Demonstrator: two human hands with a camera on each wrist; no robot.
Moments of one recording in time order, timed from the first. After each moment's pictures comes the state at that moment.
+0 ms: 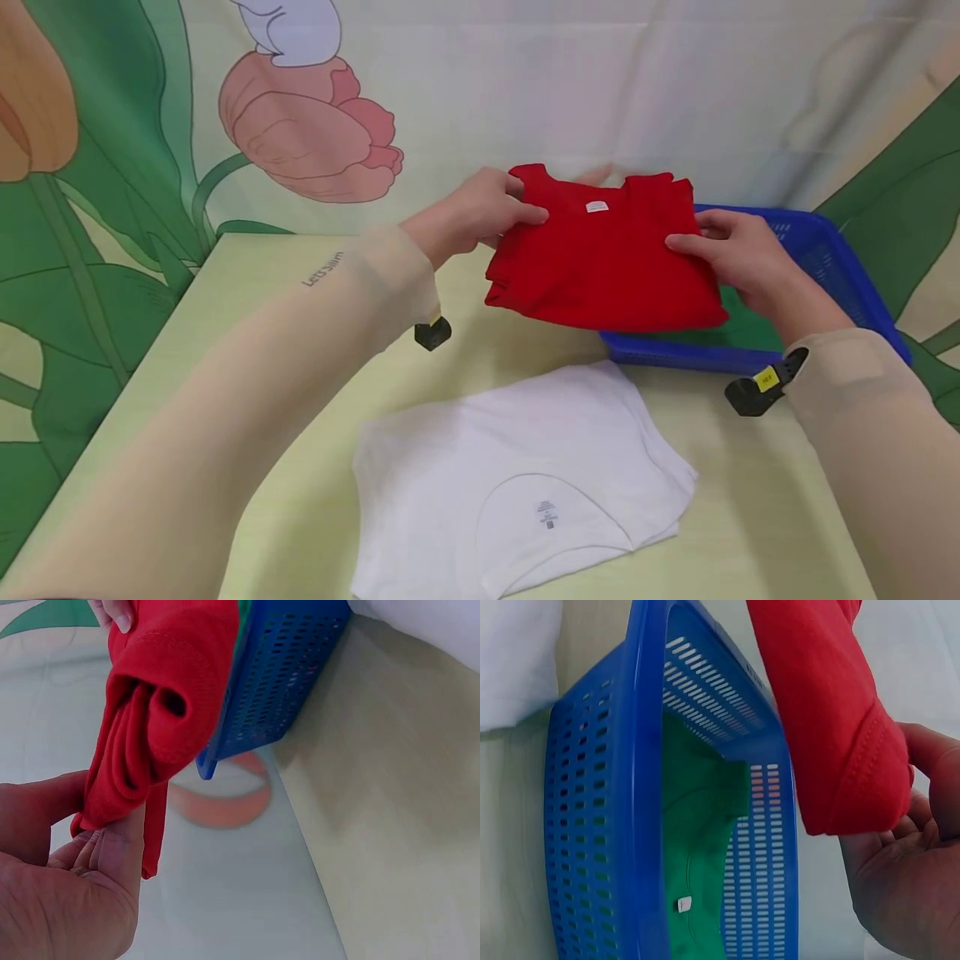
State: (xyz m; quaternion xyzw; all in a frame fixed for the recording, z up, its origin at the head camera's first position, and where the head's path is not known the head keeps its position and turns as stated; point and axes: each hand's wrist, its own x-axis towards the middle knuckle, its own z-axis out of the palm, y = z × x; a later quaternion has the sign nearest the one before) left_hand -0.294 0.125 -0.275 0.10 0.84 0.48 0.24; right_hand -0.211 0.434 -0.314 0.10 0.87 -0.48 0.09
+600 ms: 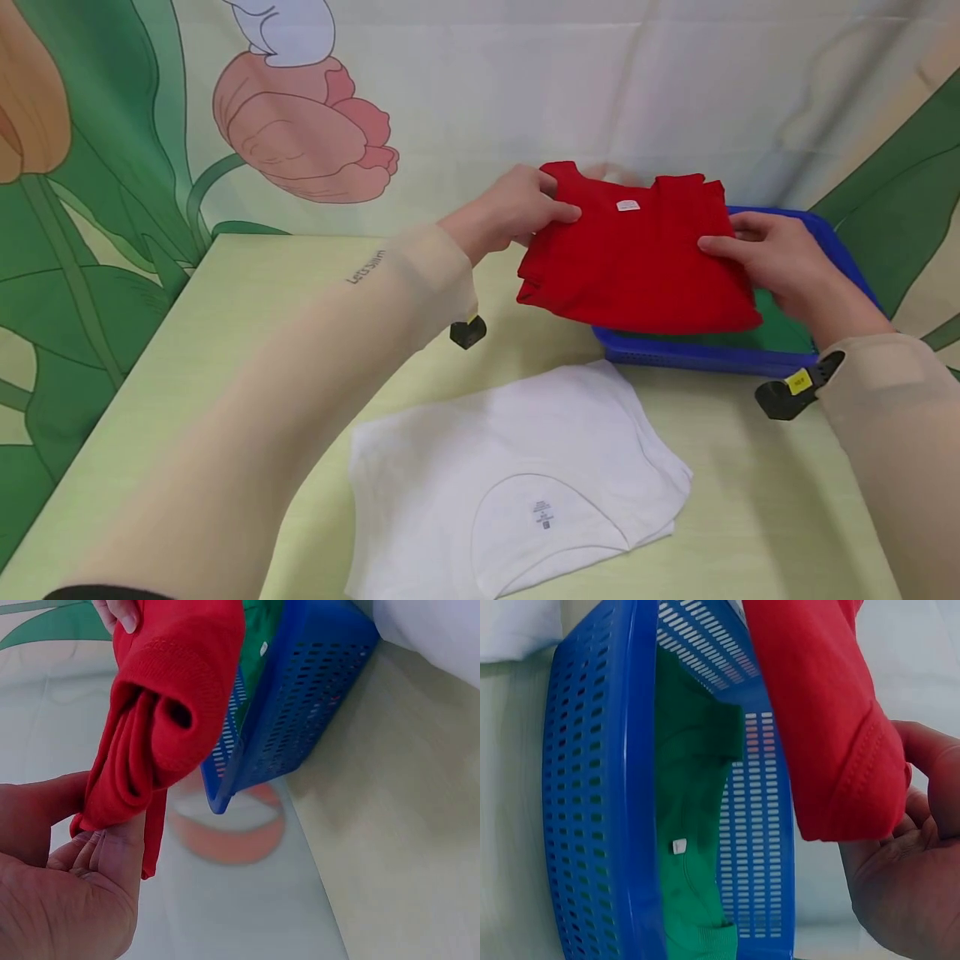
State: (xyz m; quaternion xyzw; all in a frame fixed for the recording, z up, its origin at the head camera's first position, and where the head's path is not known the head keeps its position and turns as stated) left_hand -0.292 0.163 -0.271 0.11 0.84 0.48 0.24; right_hand -0.202 0.467 -0.312 0.11 0.87 -0.48 0.07
